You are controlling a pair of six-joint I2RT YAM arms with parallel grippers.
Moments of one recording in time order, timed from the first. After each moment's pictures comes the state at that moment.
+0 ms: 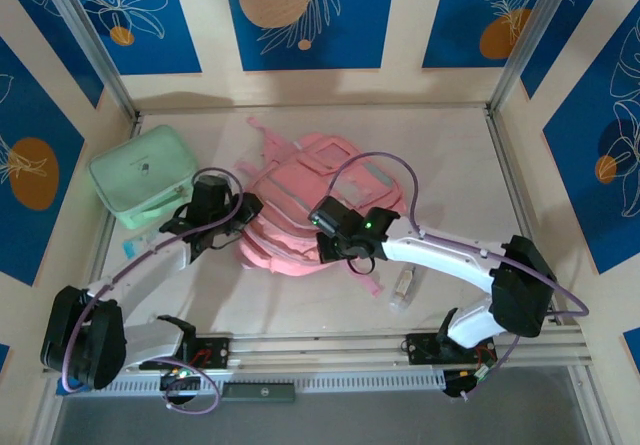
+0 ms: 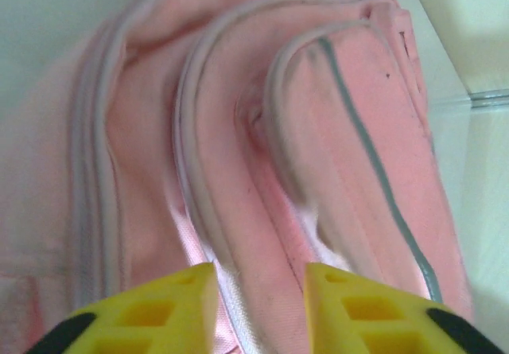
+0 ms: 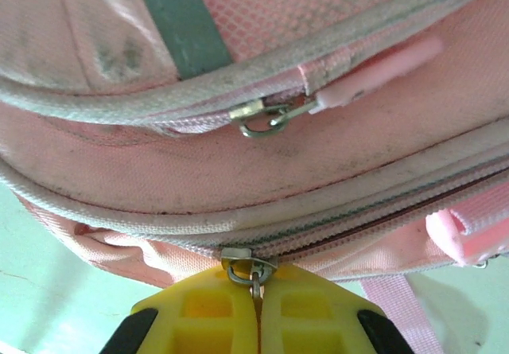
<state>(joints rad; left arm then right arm) -0.36 1.18 0.69 -0.20 0.15 -0.99 0.98 1.47 1.08 -0.75 0.15 0.71</state>
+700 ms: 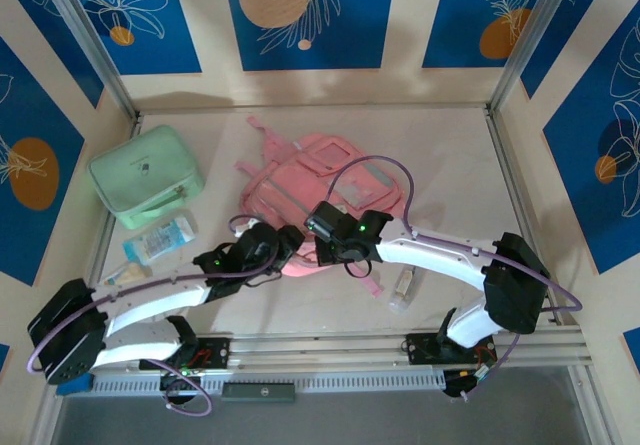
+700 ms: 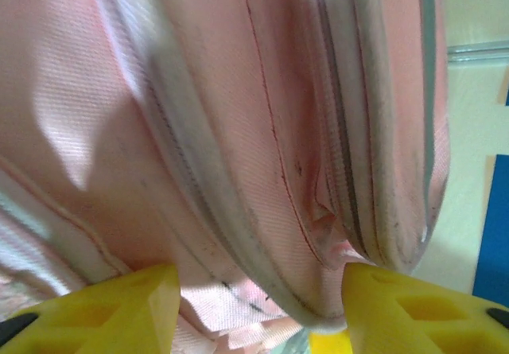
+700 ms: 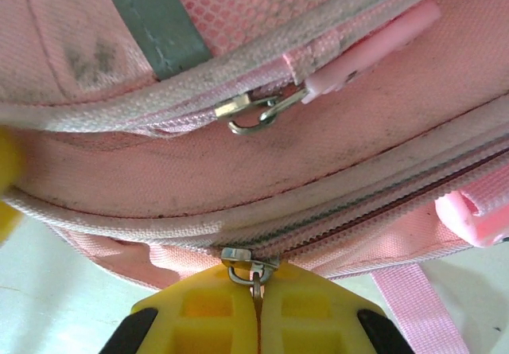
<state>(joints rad) -0.92 1.18 0.56 -0.02 -0.20 -1.50 1.01 1.49 1.07 -0.75 0.17 0.78</state>
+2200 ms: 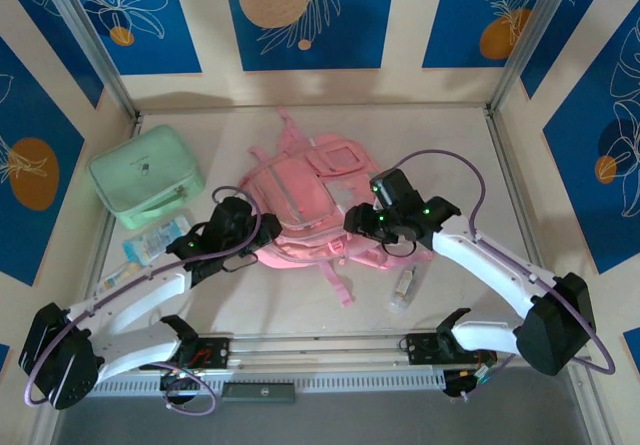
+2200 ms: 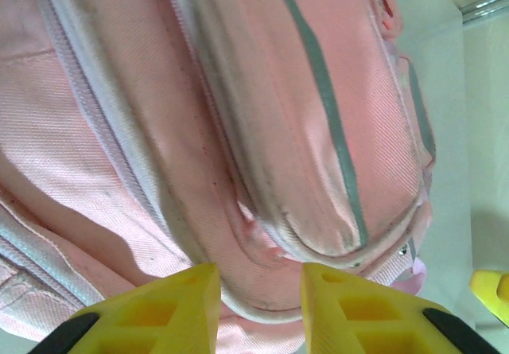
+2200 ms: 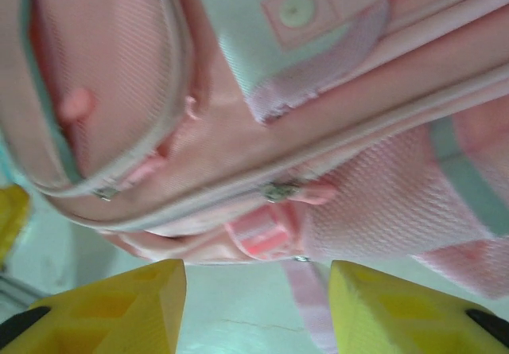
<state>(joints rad) -0.69 1.05 0.66 -0.28 -0.03 -1.00 0.62 1.23 0.95 -0.65 -0.20 0.86</state>
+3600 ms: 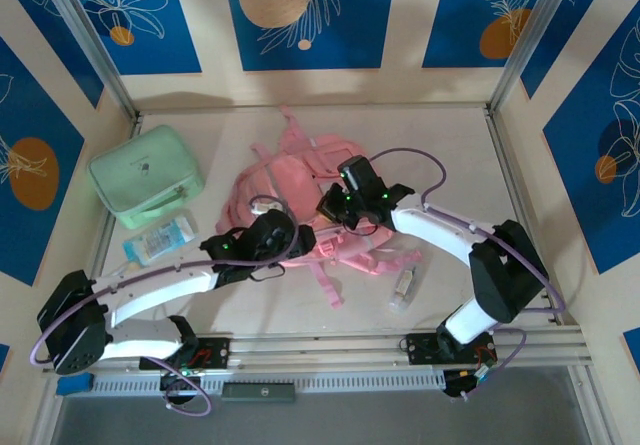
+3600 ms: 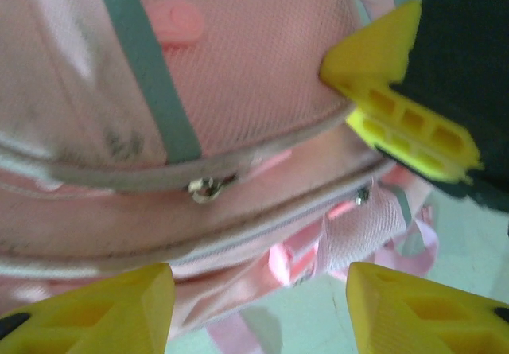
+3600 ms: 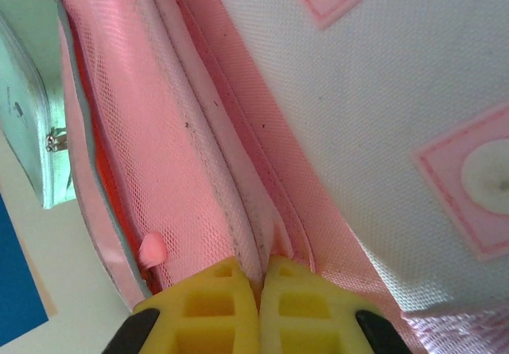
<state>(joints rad) -0.95 1.23 0.78 -0.30 -0.22 -1.02 0.68 1.55 1.04 -0.32 -0.25 1.20</state>
